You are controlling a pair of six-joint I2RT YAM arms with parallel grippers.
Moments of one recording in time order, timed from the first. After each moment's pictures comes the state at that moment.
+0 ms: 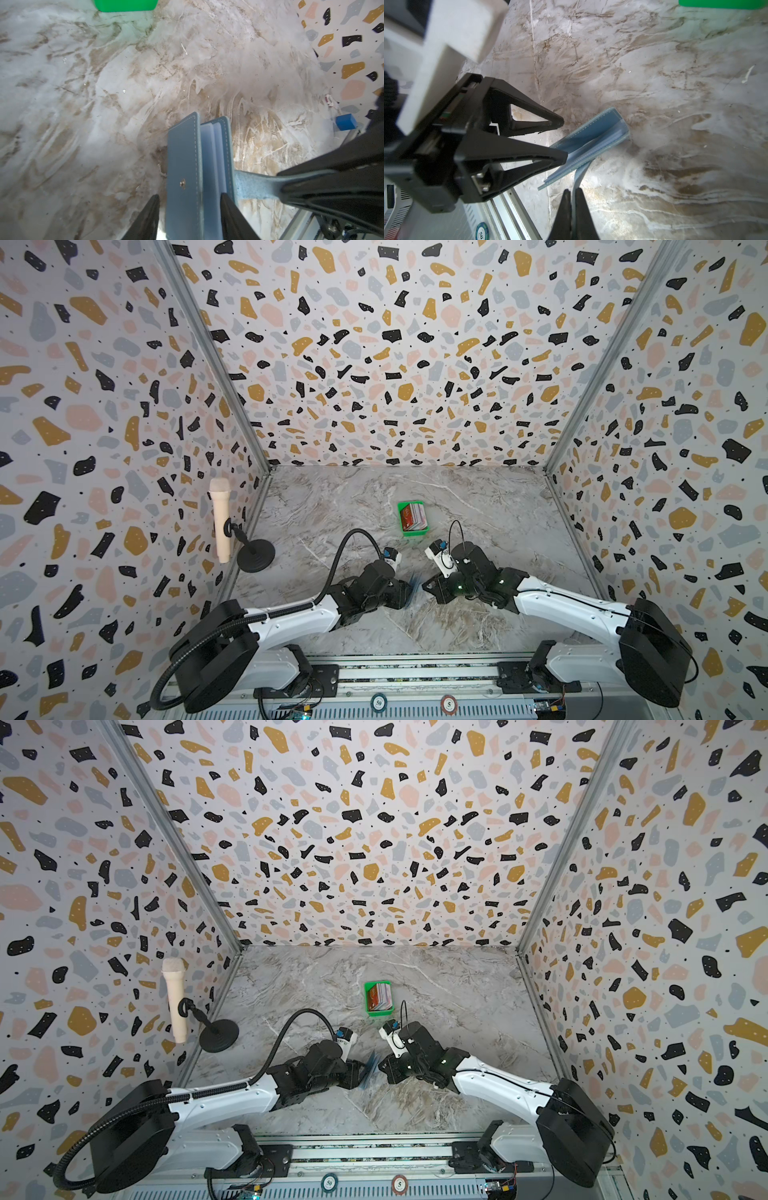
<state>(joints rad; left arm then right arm) -0.89 1.28 0.52 0.02 0.02 -0.61 0.84 1.25 0.68 -0.19 -0.32 0.40</state>
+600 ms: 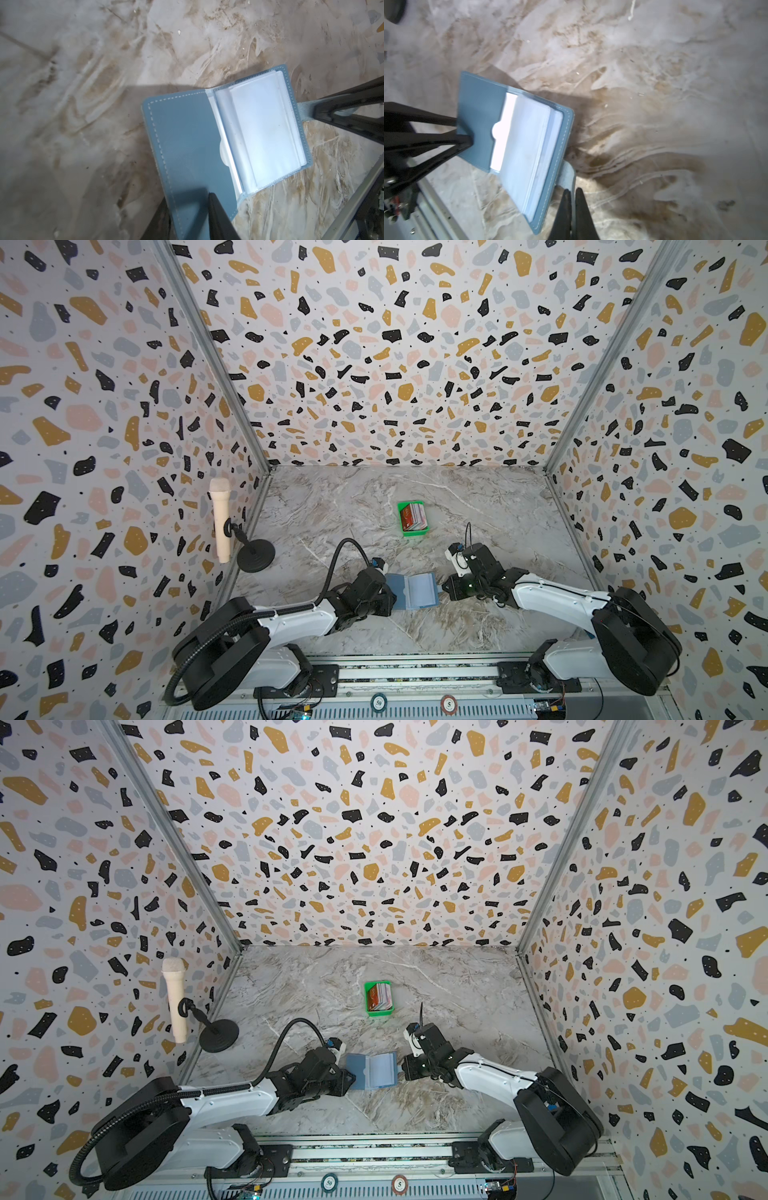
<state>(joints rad) -0.83 1.30 0.39 0.07 0.07 -0.66 0.66 1.36 0.56 -0.16 -0.25 0.41</state>
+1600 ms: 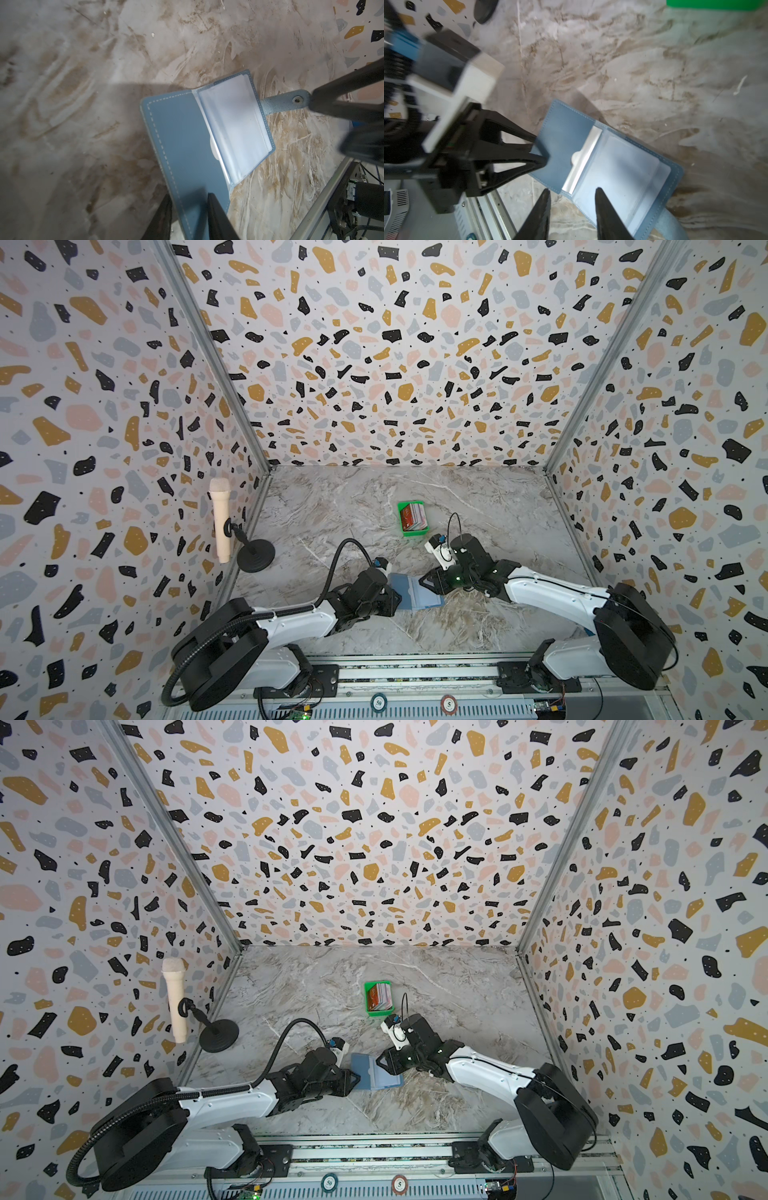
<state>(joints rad) -0.85 1.29 0.40 0.09 0.10 -0.69 0.76 1.41 0.70 -0.13 -0.39 0.36</state>
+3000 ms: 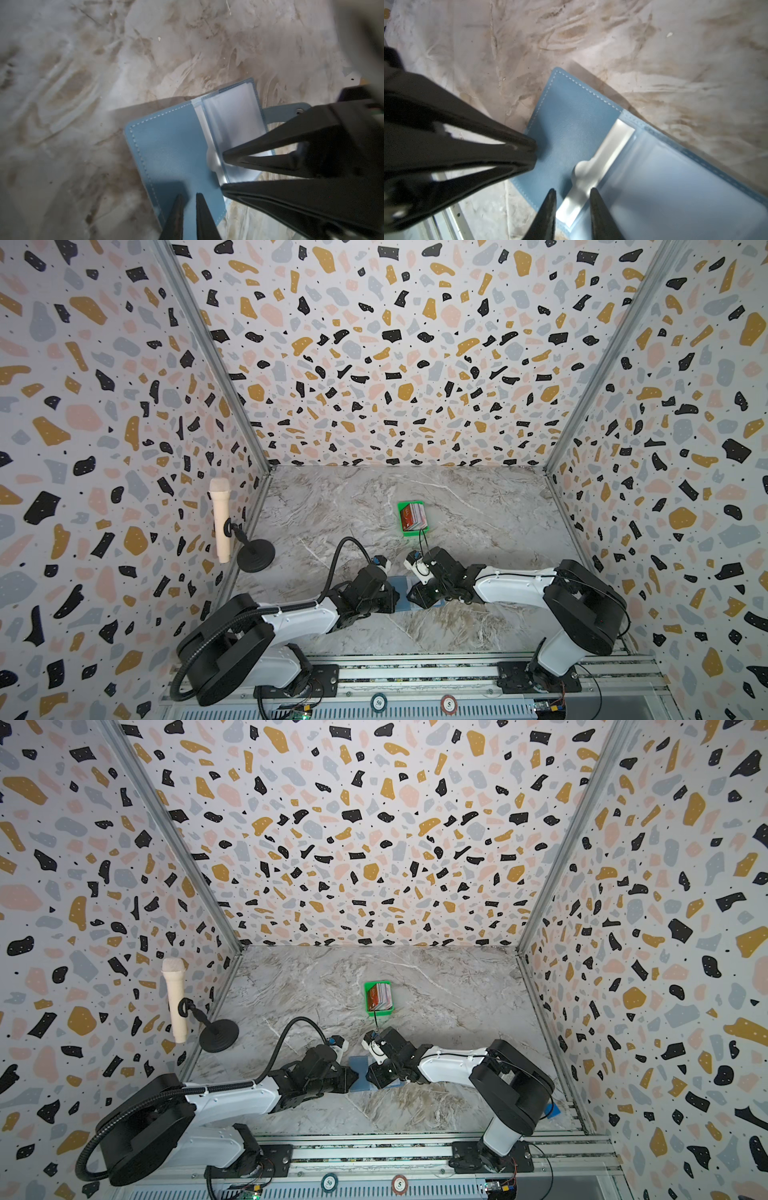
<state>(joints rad) -0.82 1.35 0.41 0.12 0.13 -0.70 0.90 1.60 0.77 -0.10 -0.30 0.32</state>
